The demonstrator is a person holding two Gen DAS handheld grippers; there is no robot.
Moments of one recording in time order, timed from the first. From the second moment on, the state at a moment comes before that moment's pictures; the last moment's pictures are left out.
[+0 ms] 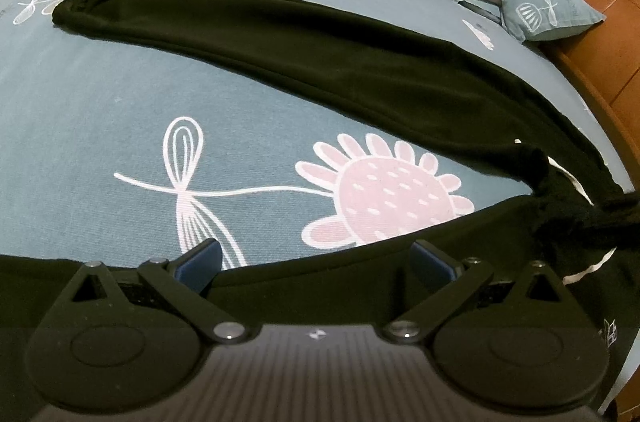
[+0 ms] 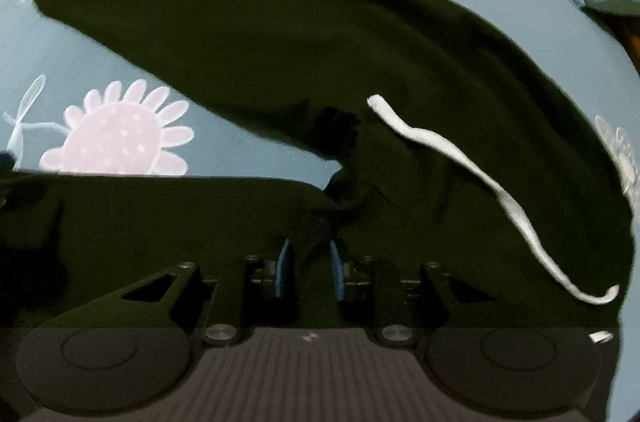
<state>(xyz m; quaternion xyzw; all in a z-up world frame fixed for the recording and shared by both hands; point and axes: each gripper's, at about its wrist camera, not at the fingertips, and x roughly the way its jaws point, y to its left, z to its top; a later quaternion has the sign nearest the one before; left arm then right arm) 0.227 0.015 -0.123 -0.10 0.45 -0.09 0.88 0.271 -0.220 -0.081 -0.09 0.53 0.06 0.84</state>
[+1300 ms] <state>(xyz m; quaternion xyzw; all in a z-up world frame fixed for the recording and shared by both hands) 0.227 0.013 -0.124 -0.09 0.45 -0.09 0.89 0.305 -0.256 -0.081 0.09 0.48 0.04 0.87</state>
